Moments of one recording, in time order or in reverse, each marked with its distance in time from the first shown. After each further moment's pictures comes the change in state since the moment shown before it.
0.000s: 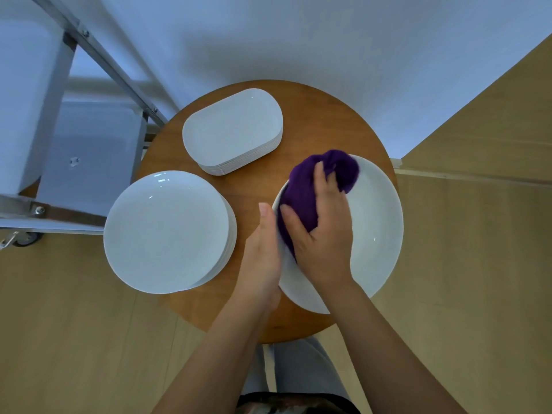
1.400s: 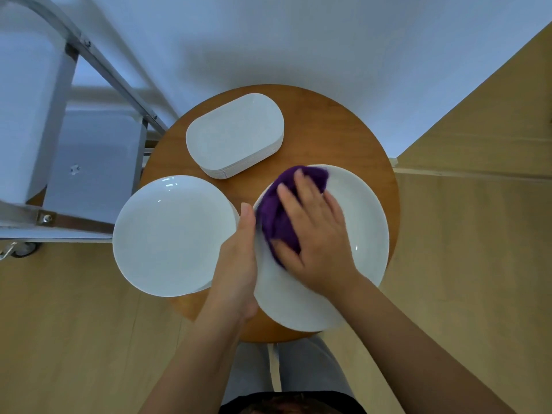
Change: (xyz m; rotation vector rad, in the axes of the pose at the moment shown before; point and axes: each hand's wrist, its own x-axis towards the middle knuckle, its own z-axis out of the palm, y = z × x) left_hand -0.013 0.019 -0.045 -0.018 -0.080 -0.077; right_hand -0.014 -0.001 0.000 -0.218 -0.100 -0.426
